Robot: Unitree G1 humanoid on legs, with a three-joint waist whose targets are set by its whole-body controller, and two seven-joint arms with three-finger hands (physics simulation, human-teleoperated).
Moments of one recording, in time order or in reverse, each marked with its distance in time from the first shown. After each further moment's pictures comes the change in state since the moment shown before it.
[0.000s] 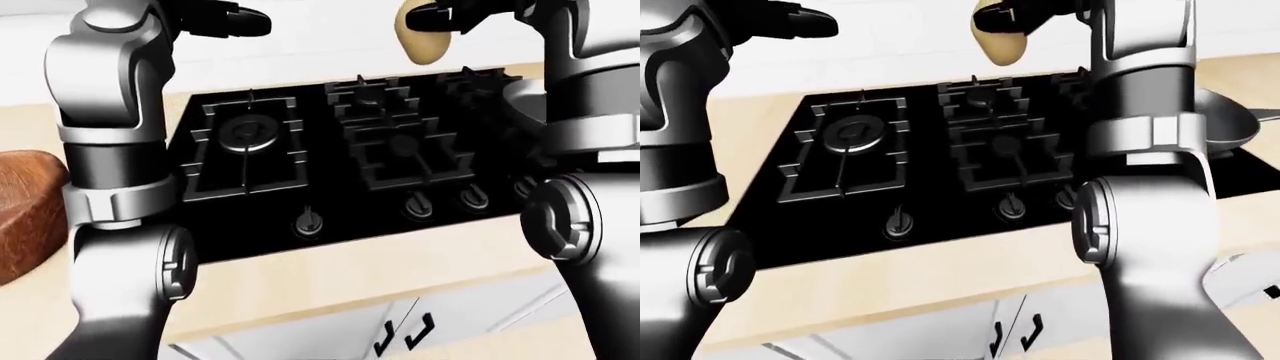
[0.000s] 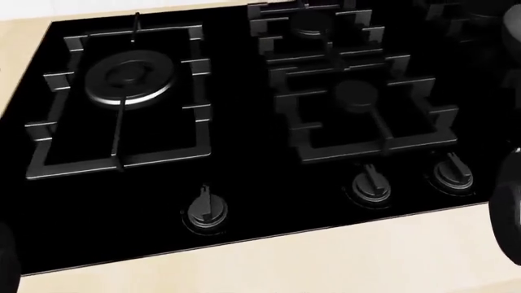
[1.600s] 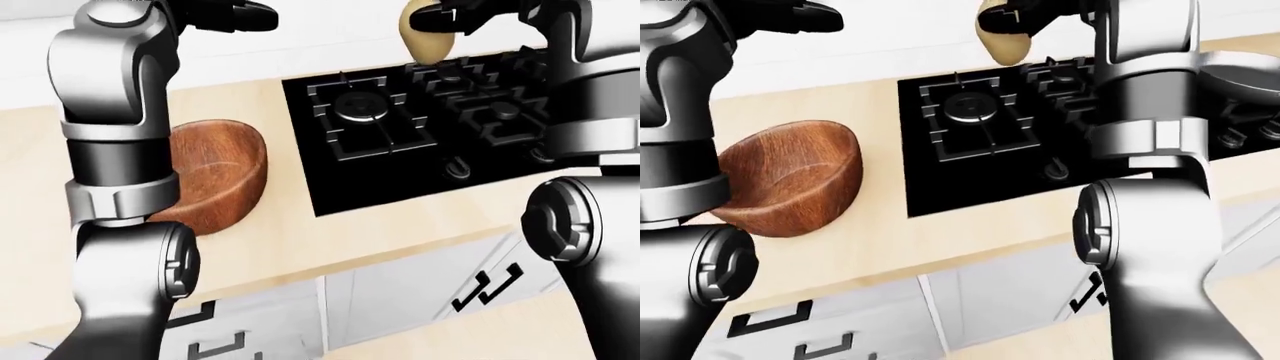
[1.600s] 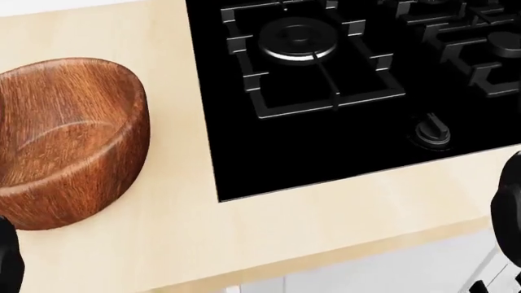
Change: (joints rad) left arm -0.016 -0.010 -0.009 0.001 -0.011 -0.016 -0.005; right arm 0.017 -0.007 -0.011 -0.017 -0.009 -0.014 -0.003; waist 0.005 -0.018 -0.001
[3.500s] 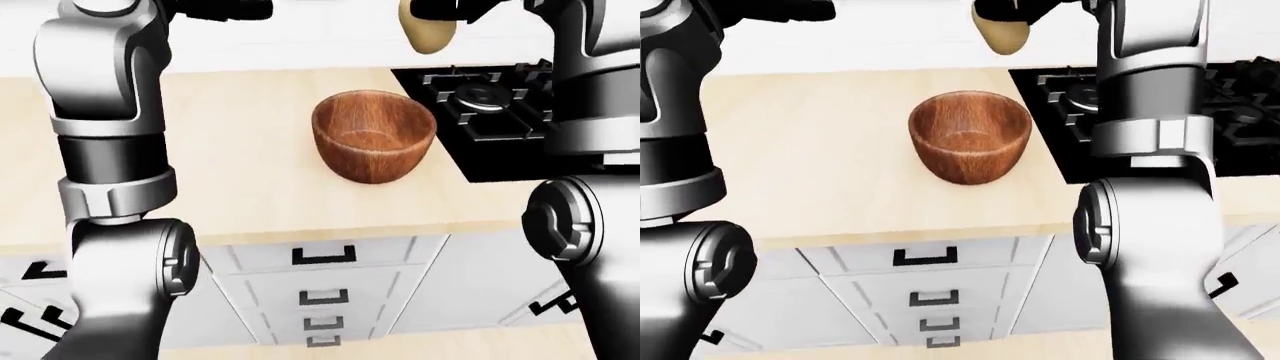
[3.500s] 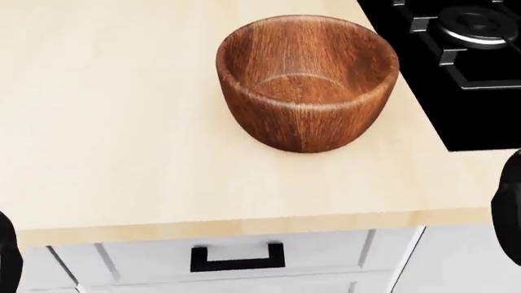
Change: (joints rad) left arm -0.018 0.003 0.012 -0.012 0.039 -0.007 -0.002; right arm -0.007 -0.001 0.005 -0.049 0.029 0.014 -0.018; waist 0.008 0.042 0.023
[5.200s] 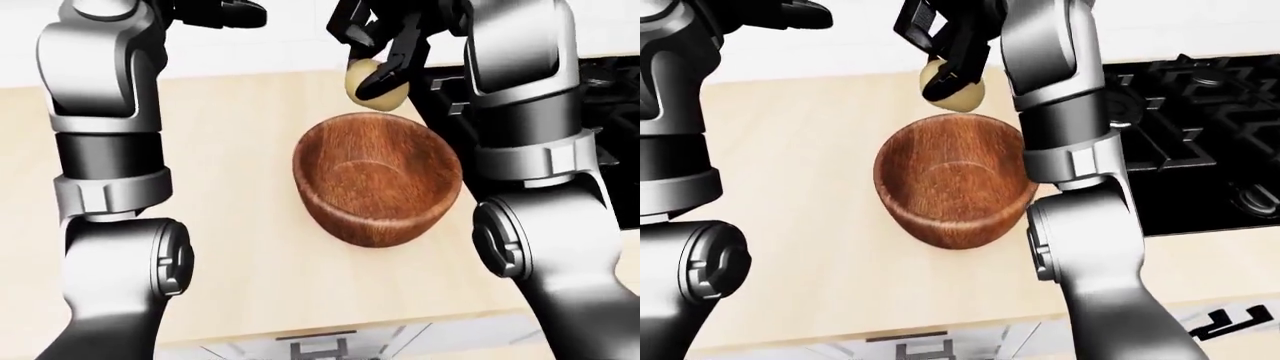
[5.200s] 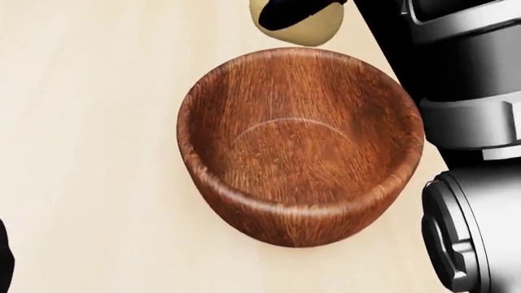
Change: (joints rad) left arm 0.000 0.024 -0.009 0.065 0.008 -0.029 -0.026; right arm 0.039 0.194 0.133 -0.207 -0.408 0.012 0.491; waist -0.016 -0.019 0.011
